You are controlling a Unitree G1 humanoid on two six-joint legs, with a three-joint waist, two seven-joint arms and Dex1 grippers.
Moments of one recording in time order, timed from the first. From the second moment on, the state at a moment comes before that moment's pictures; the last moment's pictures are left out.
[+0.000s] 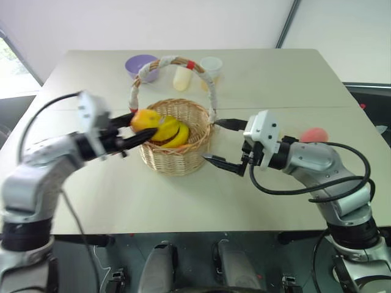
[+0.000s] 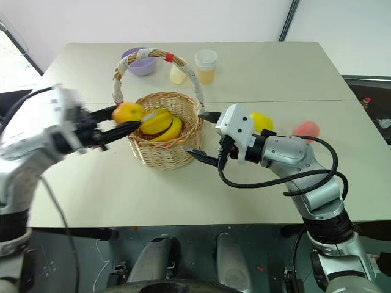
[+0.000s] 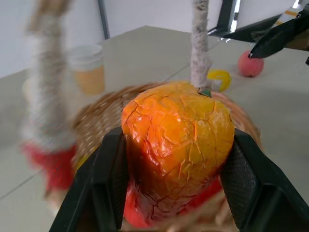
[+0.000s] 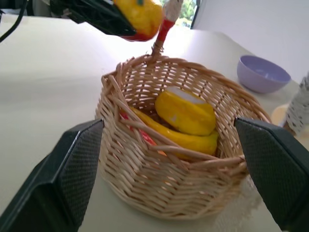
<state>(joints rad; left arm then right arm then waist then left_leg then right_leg) -0.43 0.65 0.10 -0.35 -0.58 0.62 -0.72 -0.44 -0.62 0.10 -0.50 0.43 0.55 0.75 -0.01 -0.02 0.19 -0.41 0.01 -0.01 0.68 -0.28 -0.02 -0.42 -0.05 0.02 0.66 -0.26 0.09</state>
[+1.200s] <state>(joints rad) -0.39 0.58 -0.05 -0.44 -0.61 0.60 -0.84 -0.70 -0.61 0.23 0.44 -0.17 0.30 0.48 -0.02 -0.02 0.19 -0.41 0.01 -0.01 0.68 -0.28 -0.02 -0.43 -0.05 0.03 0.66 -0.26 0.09</state>
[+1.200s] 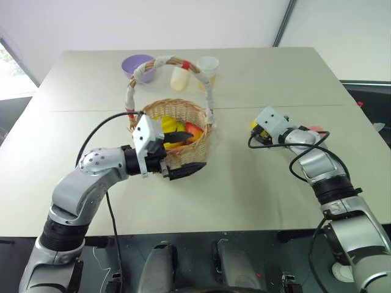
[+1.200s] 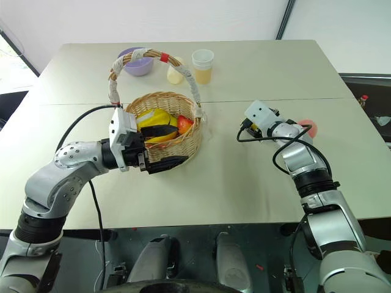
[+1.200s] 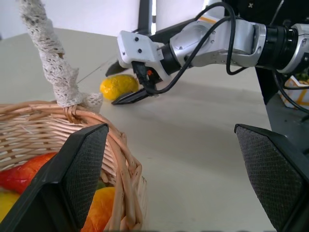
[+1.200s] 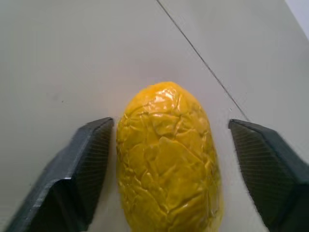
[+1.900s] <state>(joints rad) -0.27 0.65 0.15 -0.29 -0.62 0.49 -0.89 -0.56 -0.65 0.12 -0.49 0.27 0.48 0.80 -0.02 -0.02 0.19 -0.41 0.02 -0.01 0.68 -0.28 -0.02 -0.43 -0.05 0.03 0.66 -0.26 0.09</state>
